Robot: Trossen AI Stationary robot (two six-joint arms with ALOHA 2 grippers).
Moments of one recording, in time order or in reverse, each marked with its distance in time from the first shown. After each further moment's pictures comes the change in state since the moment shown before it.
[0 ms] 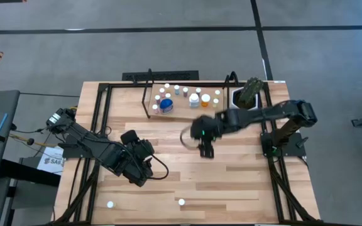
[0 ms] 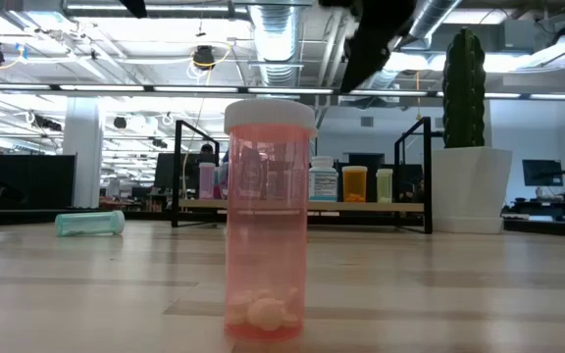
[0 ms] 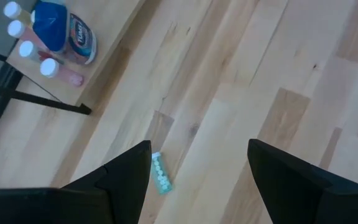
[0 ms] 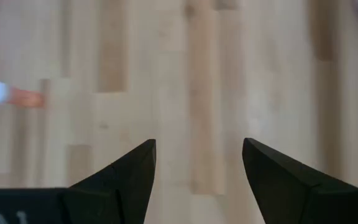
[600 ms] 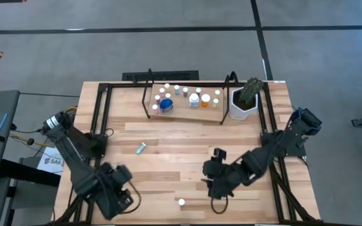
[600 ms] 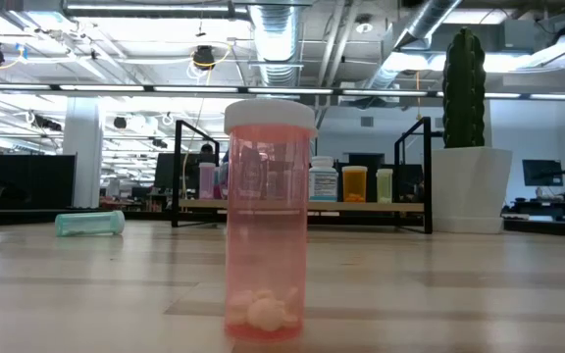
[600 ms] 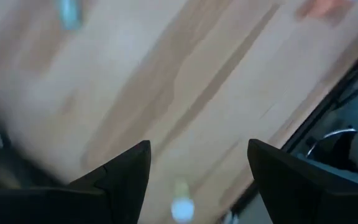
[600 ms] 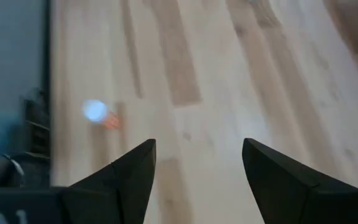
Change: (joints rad) left arm -0.329 0.011 -0.071 0.026 0.337 -0.640; right arm 0.519 0.027 -0.002 0.066 0.451 0.552
